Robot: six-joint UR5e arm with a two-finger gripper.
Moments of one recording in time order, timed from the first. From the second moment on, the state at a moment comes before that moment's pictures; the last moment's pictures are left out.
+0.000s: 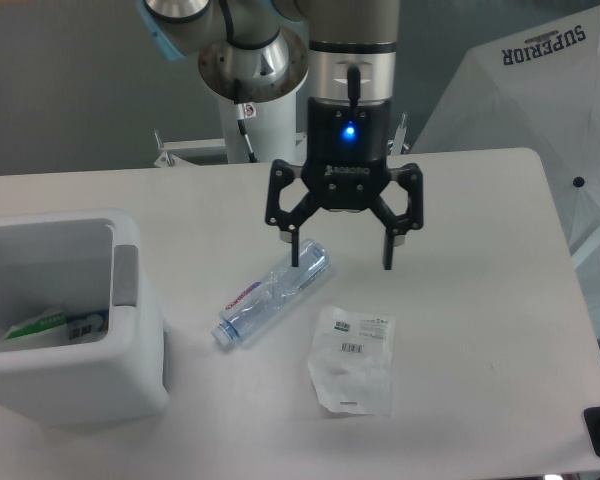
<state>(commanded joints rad) 2.54 -1.71 -1.47 -0.92 1.25 0.47</state>
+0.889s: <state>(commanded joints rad) 2.54 -1.73 -1.66 -0.69 1.25 0.47</state>
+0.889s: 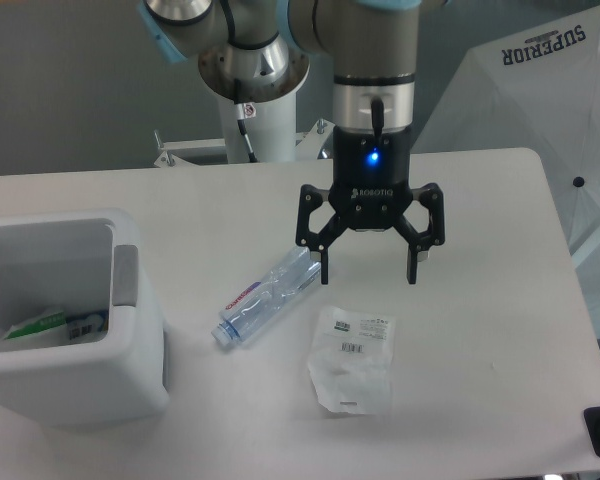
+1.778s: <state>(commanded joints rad) 2.48 -1.73 -1.85 -1.00 1.35 1.00</state>
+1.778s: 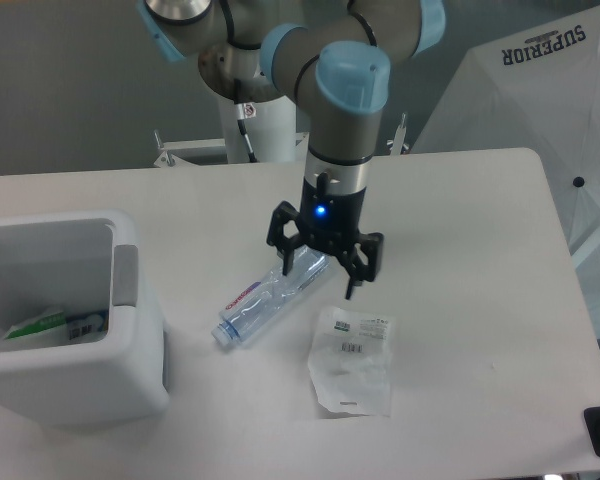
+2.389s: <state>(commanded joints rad) 2.36 -1.89 -1.84 -0.94 1.37 0.99</state>
